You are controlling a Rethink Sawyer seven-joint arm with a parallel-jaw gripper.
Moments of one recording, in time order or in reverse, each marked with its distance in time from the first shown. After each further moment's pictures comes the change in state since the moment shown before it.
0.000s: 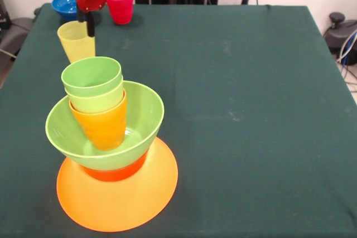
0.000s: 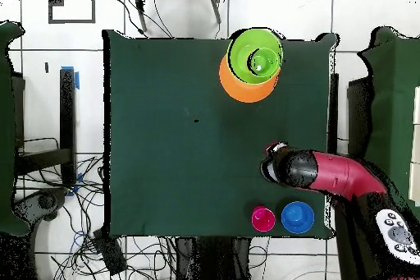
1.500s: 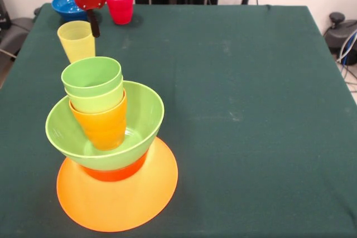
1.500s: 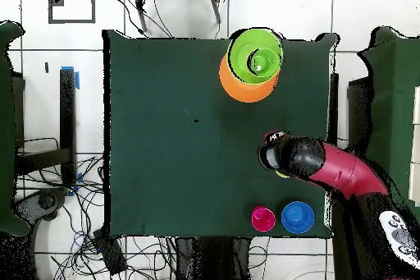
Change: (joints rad) arm 0.045 -0.009 -0.051 -0.012 0.258 0.041 0.000
